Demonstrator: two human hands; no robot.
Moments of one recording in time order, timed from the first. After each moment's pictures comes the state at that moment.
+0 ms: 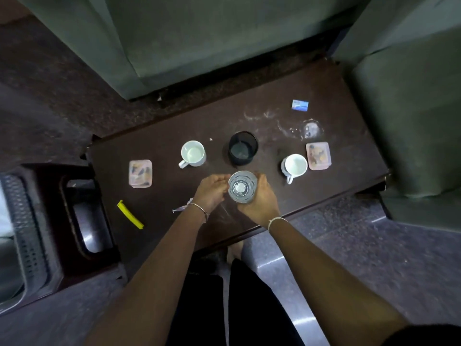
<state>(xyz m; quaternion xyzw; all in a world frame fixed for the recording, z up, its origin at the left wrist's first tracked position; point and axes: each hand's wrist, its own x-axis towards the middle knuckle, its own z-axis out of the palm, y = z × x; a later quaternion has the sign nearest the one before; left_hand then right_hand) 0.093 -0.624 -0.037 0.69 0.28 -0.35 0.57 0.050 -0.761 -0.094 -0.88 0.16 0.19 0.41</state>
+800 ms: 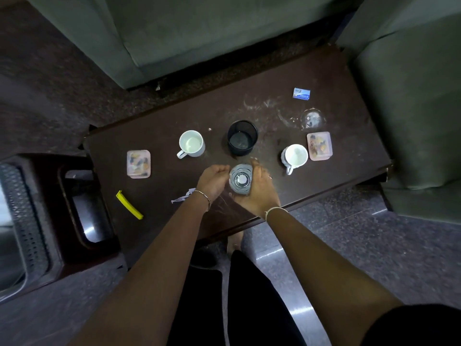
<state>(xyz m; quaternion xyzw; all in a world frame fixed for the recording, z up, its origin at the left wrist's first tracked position) 0.093 -0.629 -0.062 0.73 0.28 -0.35 0.52 0.051 -0.762 -0.094 -0.92 0.09 0.20 0.34</state>
